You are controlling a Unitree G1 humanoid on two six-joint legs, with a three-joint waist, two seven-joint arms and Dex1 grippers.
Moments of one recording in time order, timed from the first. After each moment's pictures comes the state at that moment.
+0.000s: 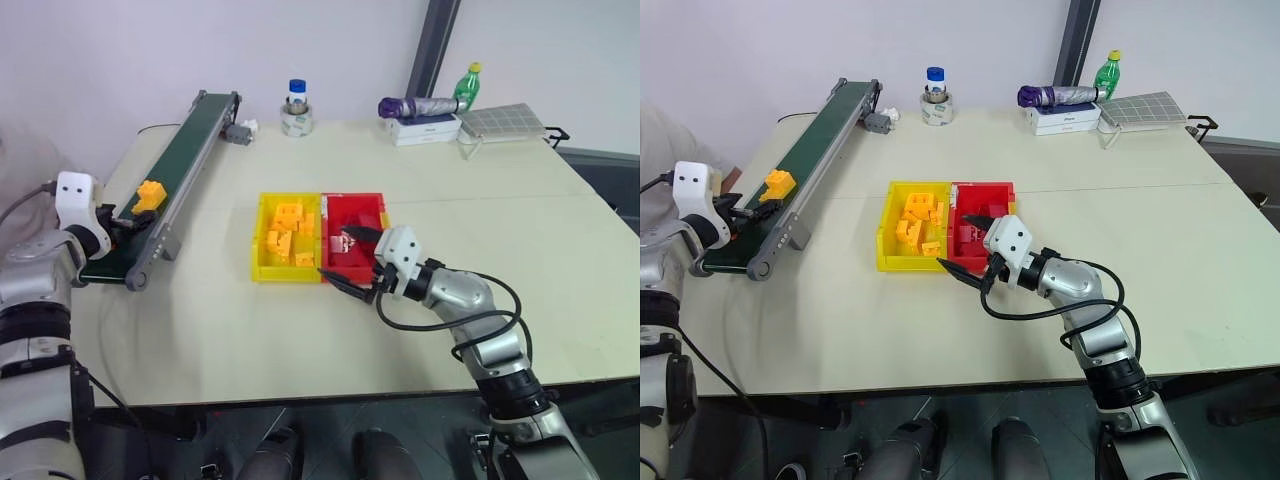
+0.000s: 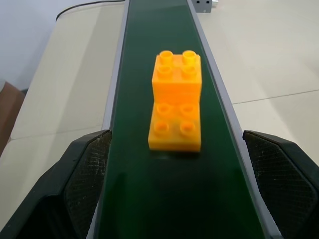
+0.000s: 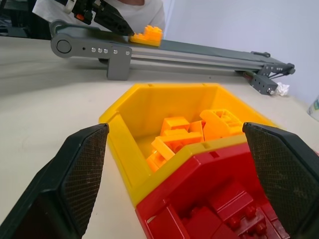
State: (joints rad) left arm -0.76 0.80 0.26 0.76 -0.25 0.32 -0.61; right arm -0.43 -0.38 0.14 -0.08 0.20 0.10 0.79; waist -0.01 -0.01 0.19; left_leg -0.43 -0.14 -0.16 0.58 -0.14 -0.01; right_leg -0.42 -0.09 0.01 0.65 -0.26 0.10
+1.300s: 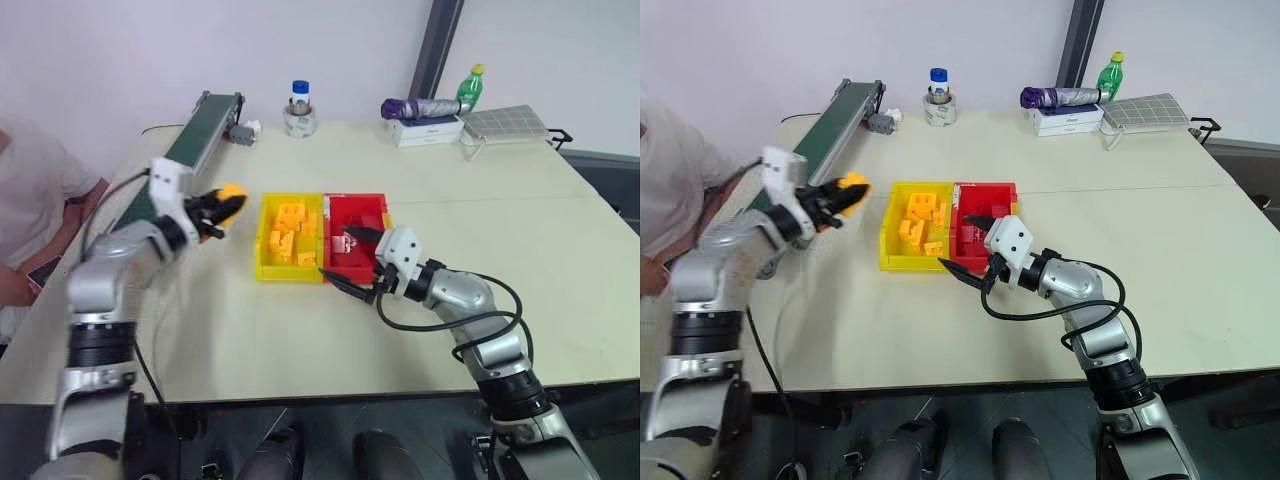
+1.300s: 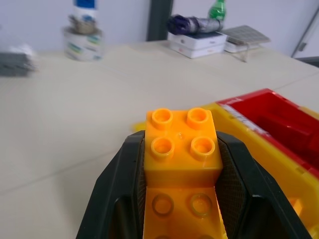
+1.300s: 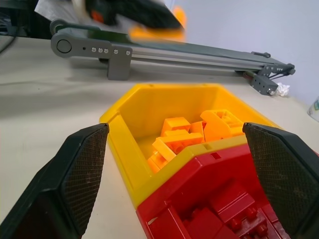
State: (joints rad) left arm -0.65 0.44 0.15 0.10 -0.45 0.61 -0.57; right arm -0.43 -0.38 0.14 -0.08 0.20 0.10 0.79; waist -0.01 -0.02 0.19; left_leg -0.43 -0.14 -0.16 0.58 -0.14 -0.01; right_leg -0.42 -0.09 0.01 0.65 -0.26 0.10
